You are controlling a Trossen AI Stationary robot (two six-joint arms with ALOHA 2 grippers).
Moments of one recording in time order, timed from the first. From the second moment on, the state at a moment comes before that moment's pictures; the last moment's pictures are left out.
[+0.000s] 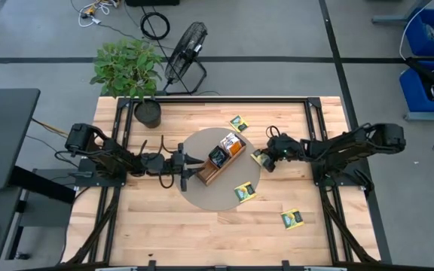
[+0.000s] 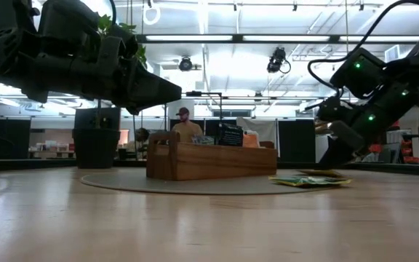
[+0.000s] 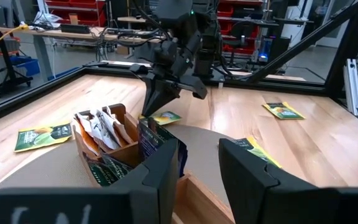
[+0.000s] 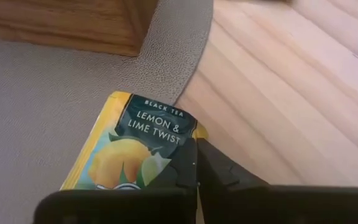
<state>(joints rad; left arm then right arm) -0.11 1.66 0.30 1.30 -0.26 -0.09 -0.24 1.34 0.18 0.33 0.16 0.28</state>
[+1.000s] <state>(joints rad) -0.11 1.65 0.30 1.33 -0.26 -0.19 0.15 0.99 0.18 0.29 0.57 0.15</state>
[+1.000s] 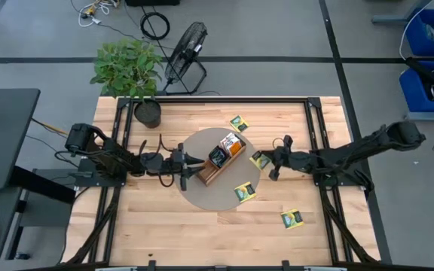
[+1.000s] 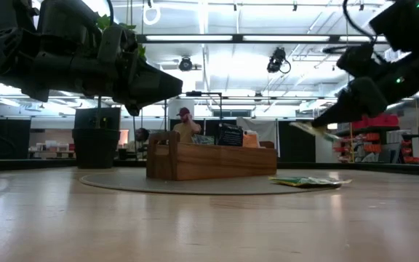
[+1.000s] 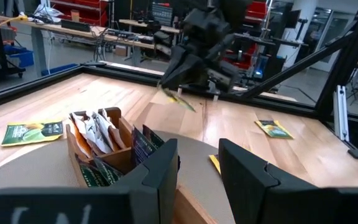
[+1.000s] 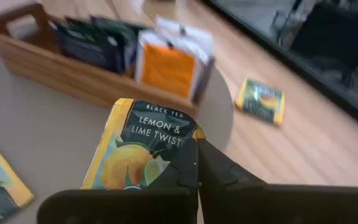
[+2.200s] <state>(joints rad) -0.01 1.65 0.62 1.08 -0.11 -0.43 0.36 1.27 0.45 0.56 0.75 -0.45</state>
